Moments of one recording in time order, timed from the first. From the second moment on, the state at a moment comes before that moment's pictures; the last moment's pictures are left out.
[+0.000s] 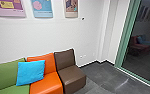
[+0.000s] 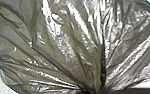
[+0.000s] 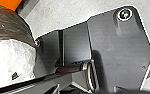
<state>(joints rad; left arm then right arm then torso) 1.39 3.04 -2.82 -0.20 0.11 0.21 -1.57 2.94 -2.51 -0.12 0.15 0.22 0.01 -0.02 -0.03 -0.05</state>
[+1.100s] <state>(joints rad) 1.38 3.04 -2.82 -0.21 0.13 0.21 -1.57 2.94 -2.51 -0.12 0.15 0.22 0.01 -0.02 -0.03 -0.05</state>
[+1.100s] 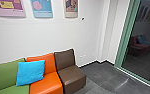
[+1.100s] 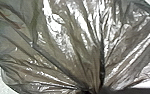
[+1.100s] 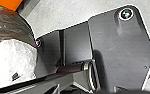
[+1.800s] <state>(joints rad) 1.38 3.03 -2.82 -0.21 0.13 0.21 -1.57 2.95 -2.53 -0.12 0.15 0.22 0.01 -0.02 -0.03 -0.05</state>
